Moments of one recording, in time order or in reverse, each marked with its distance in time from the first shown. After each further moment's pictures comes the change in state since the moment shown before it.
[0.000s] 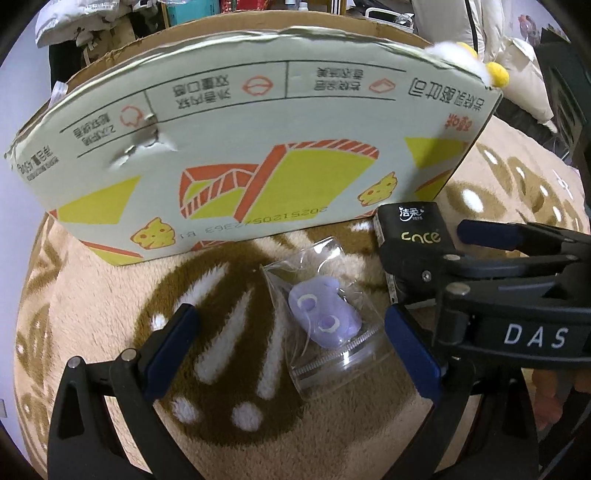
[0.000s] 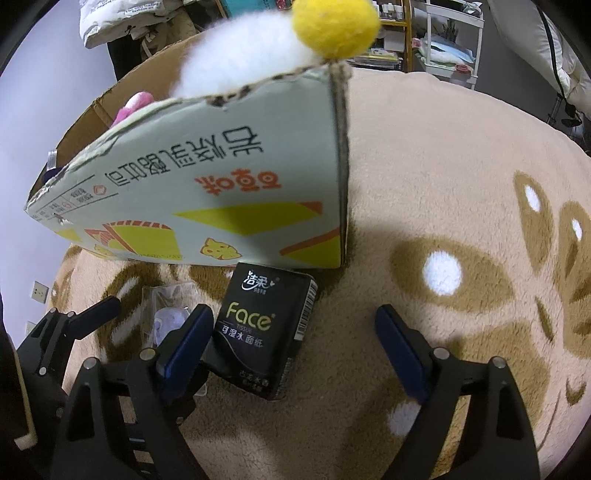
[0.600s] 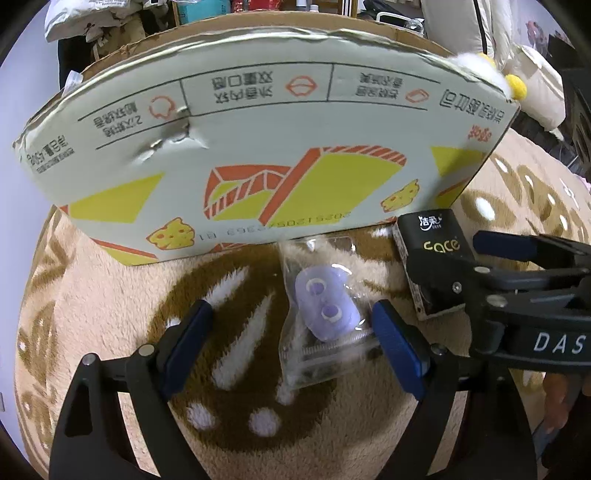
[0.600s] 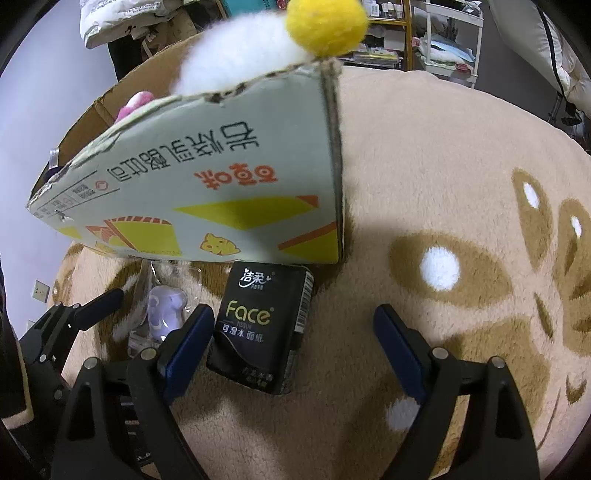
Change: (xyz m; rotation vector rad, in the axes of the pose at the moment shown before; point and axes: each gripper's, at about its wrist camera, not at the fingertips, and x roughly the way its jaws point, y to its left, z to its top) left arm 0.014 -0.015 -0.001 -0.033 -0.009 0.009; right arm -0.003 -0.001 -0.008 0.005 0.002 0.005
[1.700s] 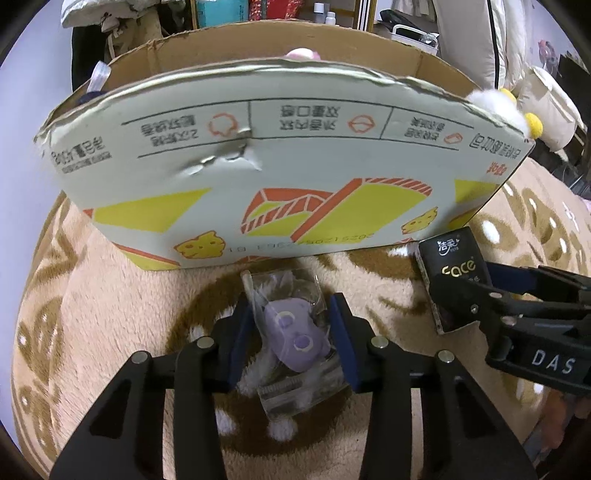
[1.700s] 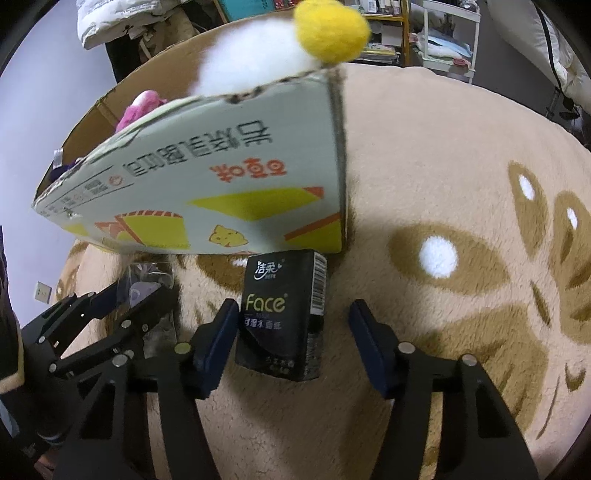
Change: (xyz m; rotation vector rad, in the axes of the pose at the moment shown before) left arm 0.009 0.014 0.011 -0.064 -0.015 -0.025; right arm -0.007 0.006 0.000 0.006 0.020 -0.007
